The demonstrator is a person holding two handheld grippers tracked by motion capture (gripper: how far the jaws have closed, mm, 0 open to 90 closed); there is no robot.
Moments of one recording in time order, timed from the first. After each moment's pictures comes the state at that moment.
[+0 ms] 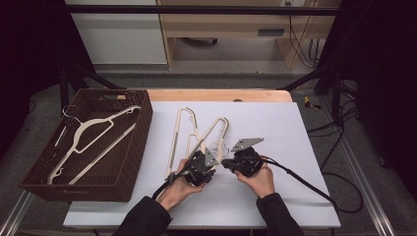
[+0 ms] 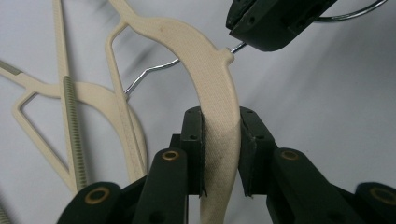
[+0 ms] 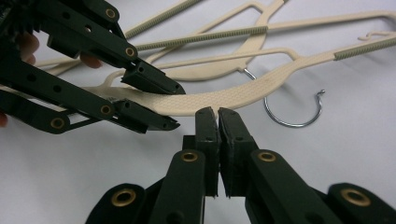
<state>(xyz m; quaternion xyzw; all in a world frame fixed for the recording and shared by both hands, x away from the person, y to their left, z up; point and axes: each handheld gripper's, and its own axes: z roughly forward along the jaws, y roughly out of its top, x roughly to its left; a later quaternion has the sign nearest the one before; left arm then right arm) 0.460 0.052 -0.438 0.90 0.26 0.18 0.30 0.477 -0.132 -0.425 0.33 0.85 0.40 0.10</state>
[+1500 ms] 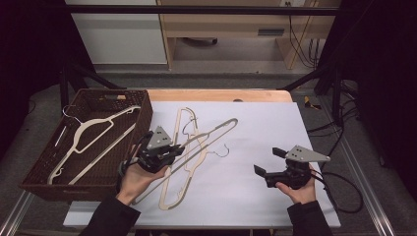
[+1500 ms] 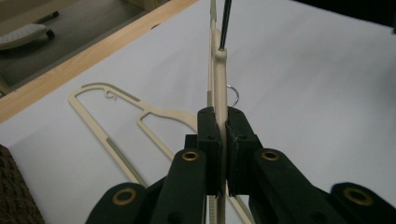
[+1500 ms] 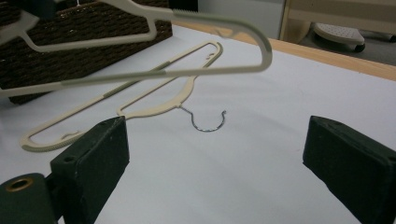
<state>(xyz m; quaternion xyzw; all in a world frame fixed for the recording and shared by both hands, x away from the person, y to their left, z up) 0.440 0.159 -0.326 0.84 0.29 0.20 0.42 0.424 -0.238 -0.400 0.36 0.75 0.52 0.20</state>
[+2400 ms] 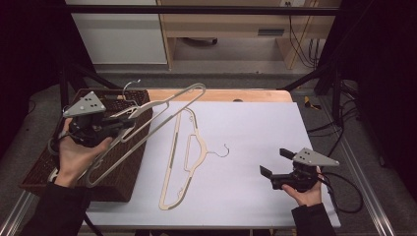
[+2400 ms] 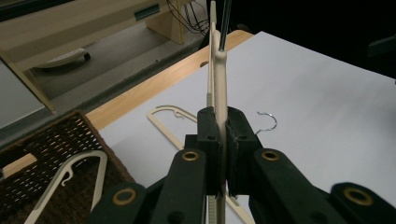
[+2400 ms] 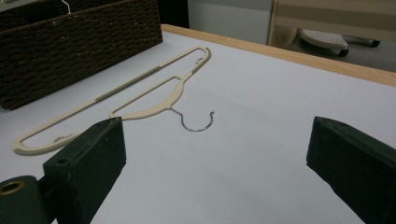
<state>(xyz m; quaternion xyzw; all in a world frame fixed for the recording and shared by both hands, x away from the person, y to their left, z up) 0.456 0.273 -0.248 0.80 0.31 0.23 0.45 0.416 -0.250 -0.399 0.38 0.74 0.52 0.22</state>
